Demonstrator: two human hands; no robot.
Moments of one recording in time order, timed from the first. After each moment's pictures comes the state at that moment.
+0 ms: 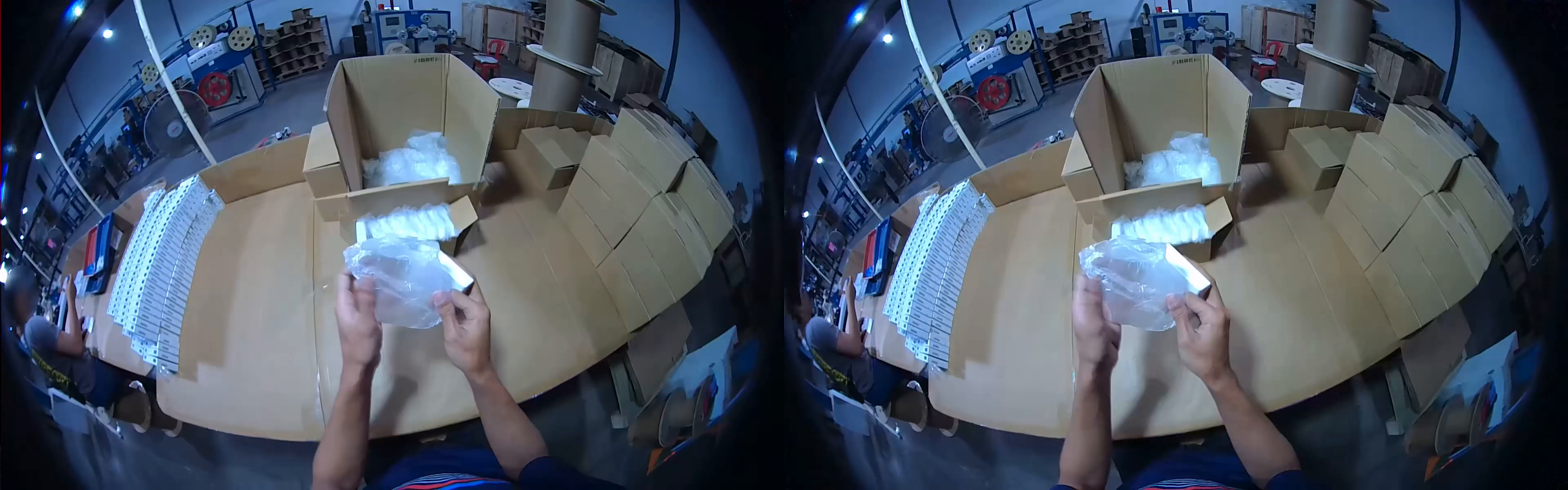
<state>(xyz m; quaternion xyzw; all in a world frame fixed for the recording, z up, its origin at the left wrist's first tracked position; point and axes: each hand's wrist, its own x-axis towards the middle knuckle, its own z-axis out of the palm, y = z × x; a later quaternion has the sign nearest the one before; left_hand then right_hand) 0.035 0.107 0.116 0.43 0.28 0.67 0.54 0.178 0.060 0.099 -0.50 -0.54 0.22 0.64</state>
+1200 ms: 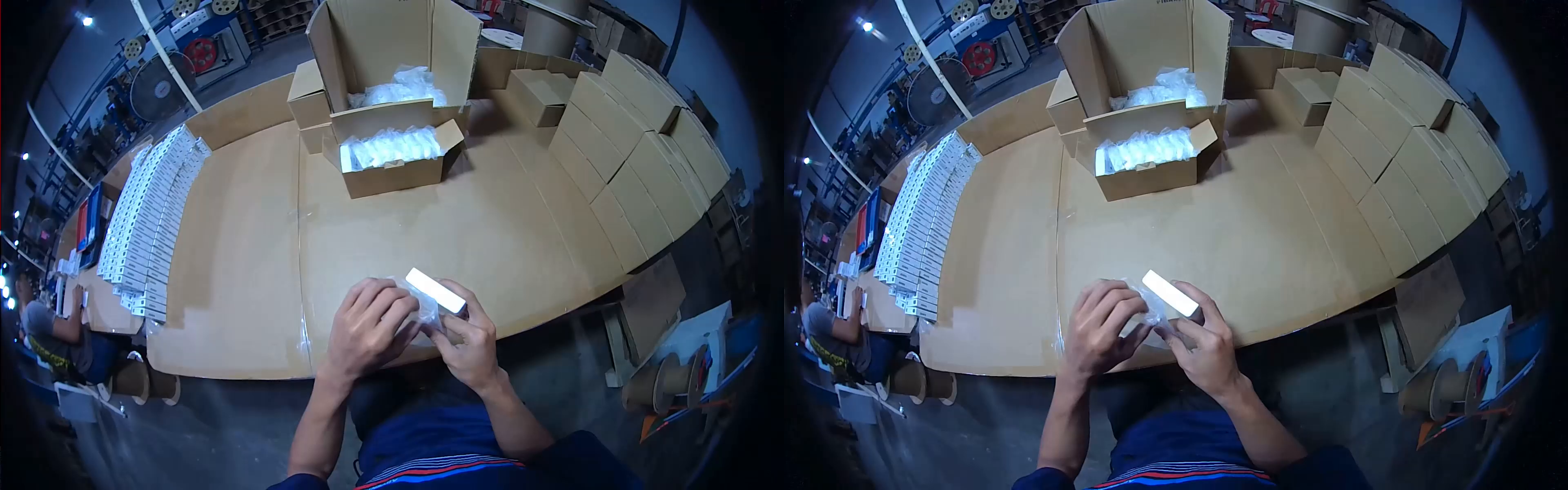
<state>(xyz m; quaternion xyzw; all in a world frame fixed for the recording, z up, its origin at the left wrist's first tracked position) -0.002 -0.009 0.094 0.88 0.27 0.40 0.04 0.178 -0.079 0.058 -0.54 -0.66 0.18 0.50</state>
